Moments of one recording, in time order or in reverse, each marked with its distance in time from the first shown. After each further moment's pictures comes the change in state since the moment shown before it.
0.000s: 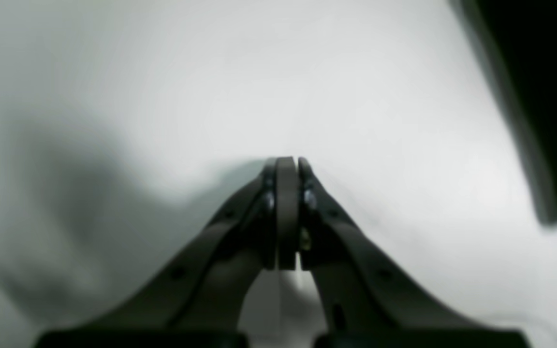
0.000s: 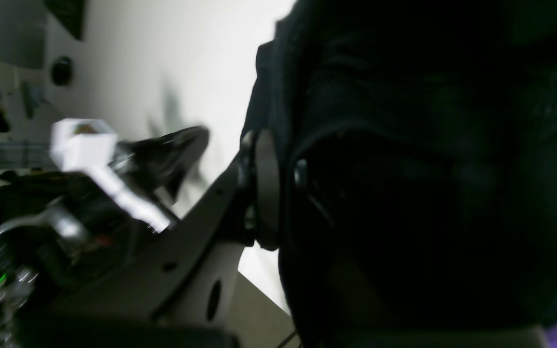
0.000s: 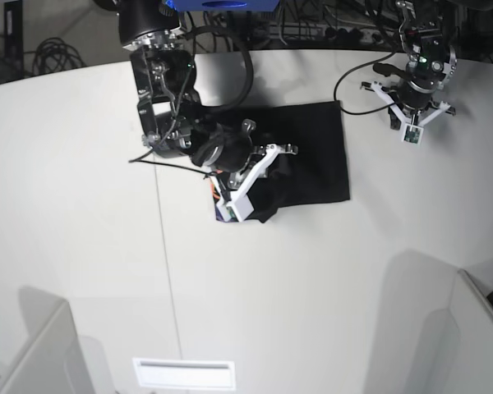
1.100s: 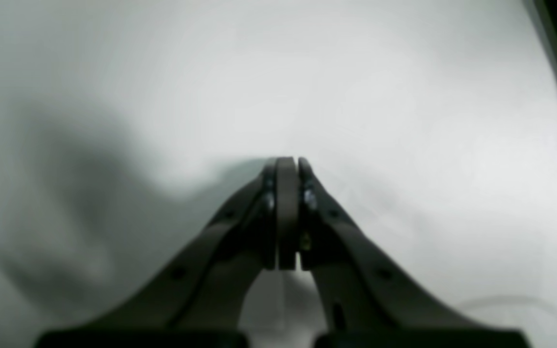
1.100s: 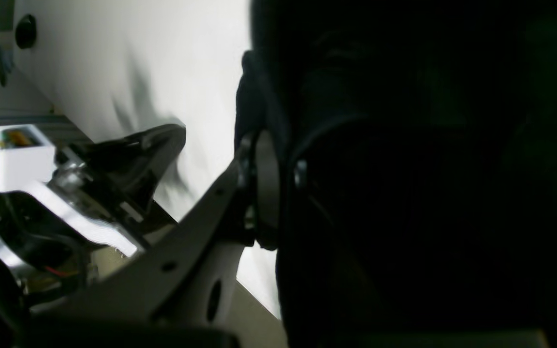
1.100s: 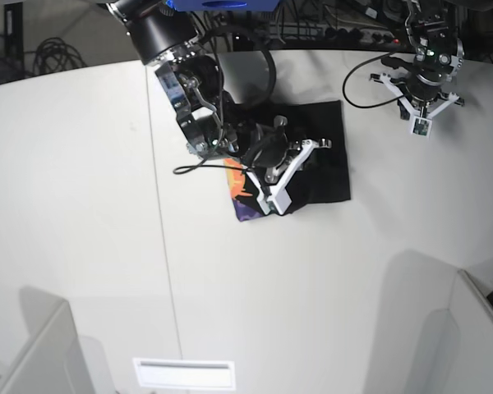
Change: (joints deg) left arm 1.6 0.2 -3.4 0.9 0.2 -0.4 1.2; right arm 5.0 0.0 -12.0 -12.3 0.8 -5.4 8.9
